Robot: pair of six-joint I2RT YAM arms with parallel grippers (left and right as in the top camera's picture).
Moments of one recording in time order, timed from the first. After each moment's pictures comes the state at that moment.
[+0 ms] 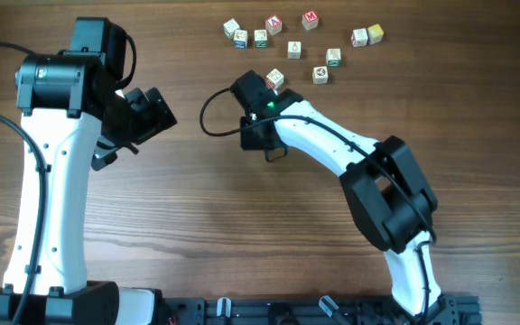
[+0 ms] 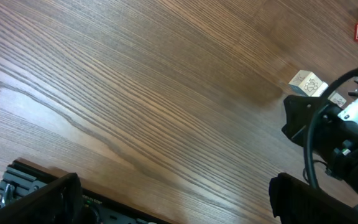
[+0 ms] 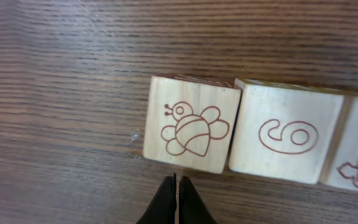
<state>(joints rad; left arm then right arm) -0.08 1.57 1.79 -1.63 -0.02 -0.63 0.66 2.18 1.60 -0.72 0.00 0.61</state>
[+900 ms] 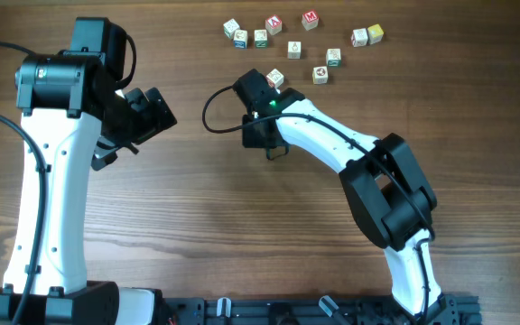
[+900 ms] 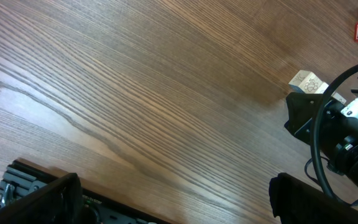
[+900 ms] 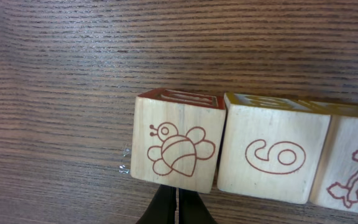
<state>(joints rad) -0.08 1.57 1.79 -1.63 -0.02 -0.63 0.65 2.19 1.60 -0.70 0.00 0.62</state>
